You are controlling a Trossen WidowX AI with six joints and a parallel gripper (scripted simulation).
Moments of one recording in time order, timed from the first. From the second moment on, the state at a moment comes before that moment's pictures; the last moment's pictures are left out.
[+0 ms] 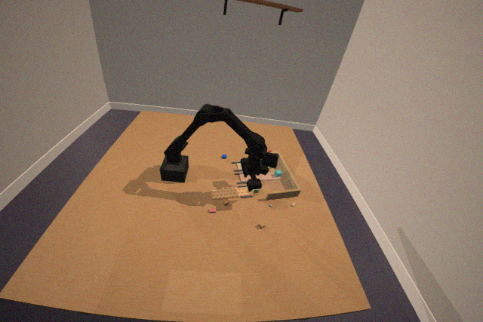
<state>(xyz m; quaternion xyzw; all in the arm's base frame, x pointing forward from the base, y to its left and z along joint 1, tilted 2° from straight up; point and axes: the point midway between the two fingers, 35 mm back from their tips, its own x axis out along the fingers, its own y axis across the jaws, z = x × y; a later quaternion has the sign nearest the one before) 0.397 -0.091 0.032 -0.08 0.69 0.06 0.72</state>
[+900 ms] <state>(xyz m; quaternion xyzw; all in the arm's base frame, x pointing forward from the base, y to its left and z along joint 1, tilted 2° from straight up) 0.451 -0.086 0.028 -0.08 0.68 0.06 0.72</state>
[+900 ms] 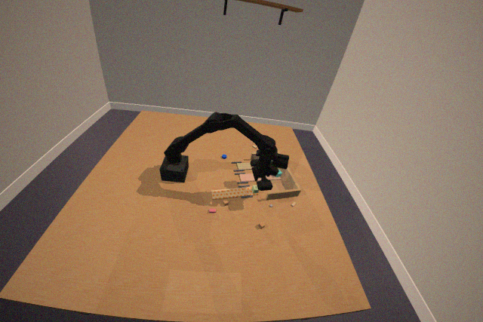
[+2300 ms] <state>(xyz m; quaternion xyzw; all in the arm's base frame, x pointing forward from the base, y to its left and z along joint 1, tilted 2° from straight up) 0.451 -0.087 -0.015 -0.08 0.68 0.06 0.72</state>
